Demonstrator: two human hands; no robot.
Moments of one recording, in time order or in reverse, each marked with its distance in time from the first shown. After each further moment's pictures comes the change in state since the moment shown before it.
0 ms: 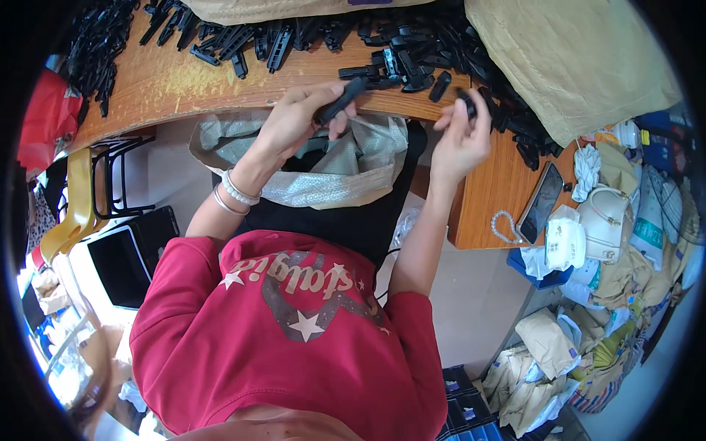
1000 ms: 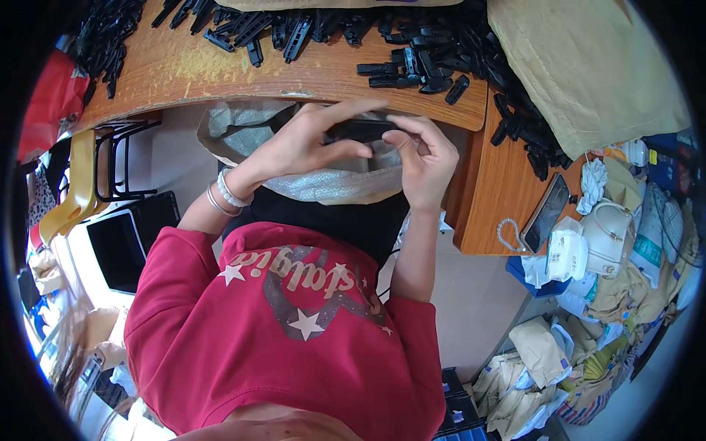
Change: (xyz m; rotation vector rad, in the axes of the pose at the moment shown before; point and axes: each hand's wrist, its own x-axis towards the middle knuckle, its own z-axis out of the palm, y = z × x) left_hand -0.033 0.012 0.008 0.763 -0.172 0.399; right_hand -0.040 -0.035 0.008 0.101 -0.521 0.008
